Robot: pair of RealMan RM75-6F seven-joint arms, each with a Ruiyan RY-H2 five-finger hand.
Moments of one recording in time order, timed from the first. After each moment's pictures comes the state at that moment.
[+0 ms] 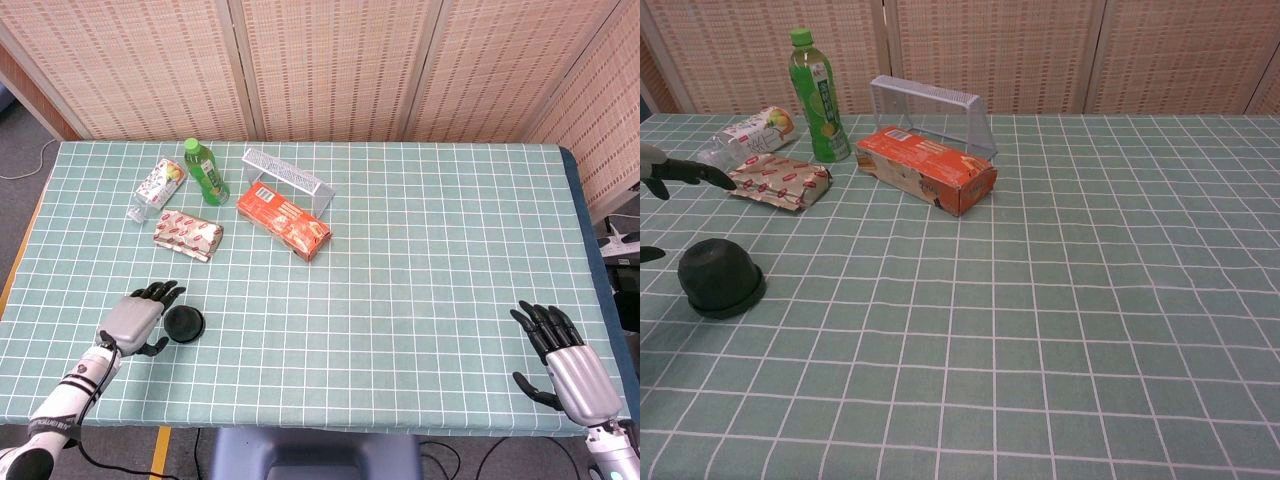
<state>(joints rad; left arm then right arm) -0.69 -0.98 -0.07 -2.03 0.77 0.87 0.62 0.05 -1.02 -0.06 -1.69 -1.72 1.51 0.04</state>
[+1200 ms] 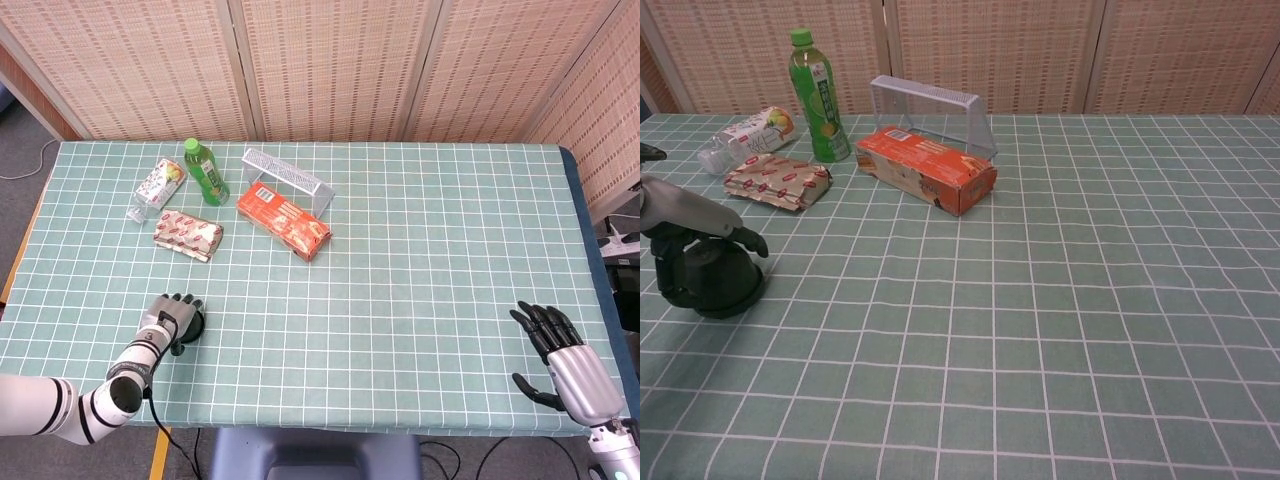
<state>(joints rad) -1.27 -1.20 0.15 -1.88 -0.10 0.82 0.96 0.06 -1.00 -0.07 -1.68 -1.74 1.51 0.10</state>
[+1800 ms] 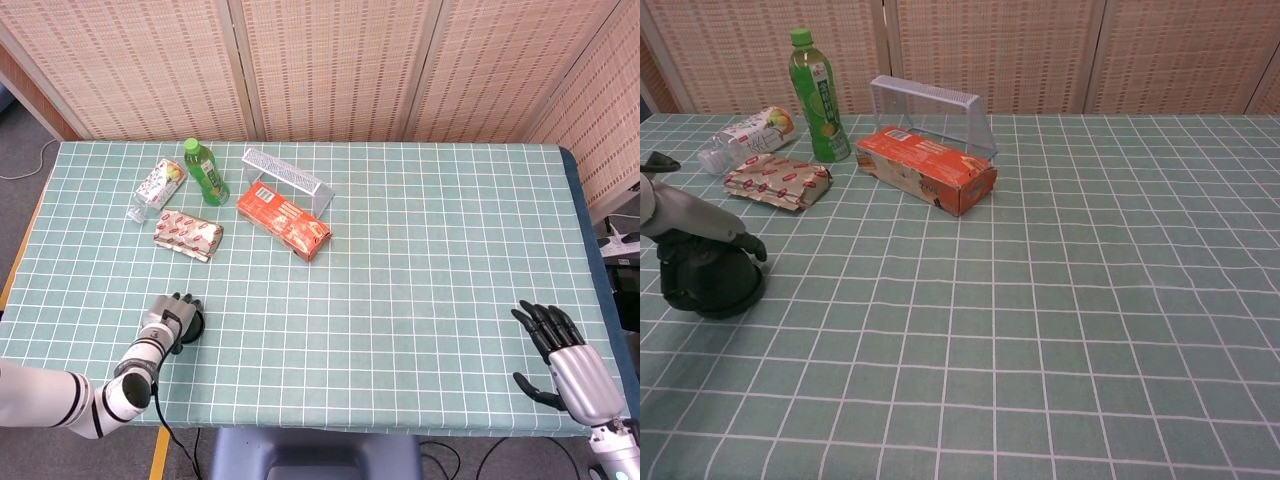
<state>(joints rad) -1.34 -1.25 0.21 -1.83 -0.14 0.82 0.96 0.06 -1.00 -0.06 -1.68 -1.73 1.51 0.11</state>
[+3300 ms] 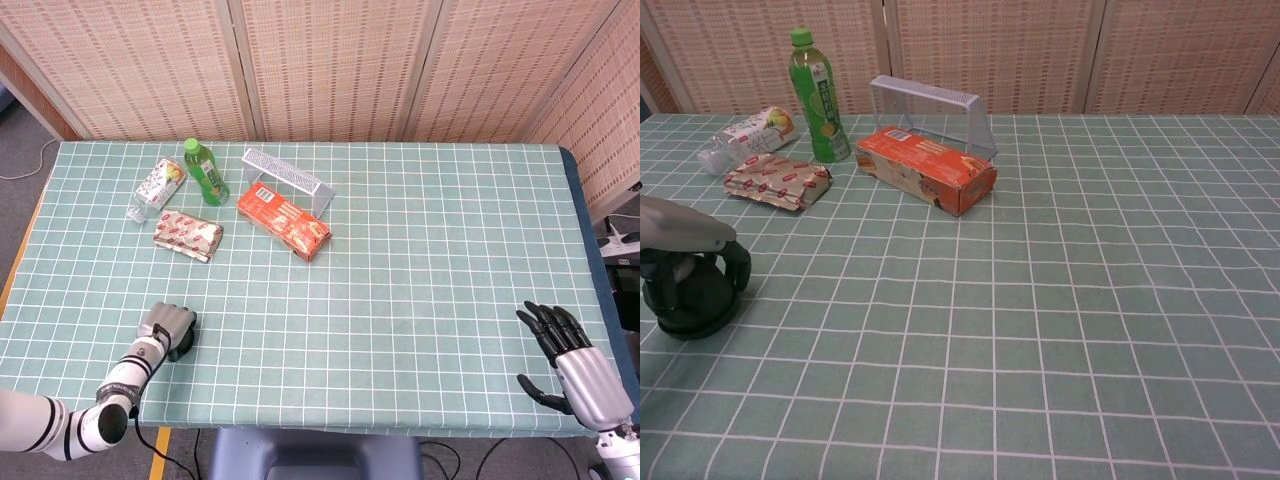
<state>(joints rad) -1.16 -1.25 0.24 -1.88 0.28 0.94 0.77 0.05 -0.99 -0.07 -1.68 -1.76 1.55 0.14</state>
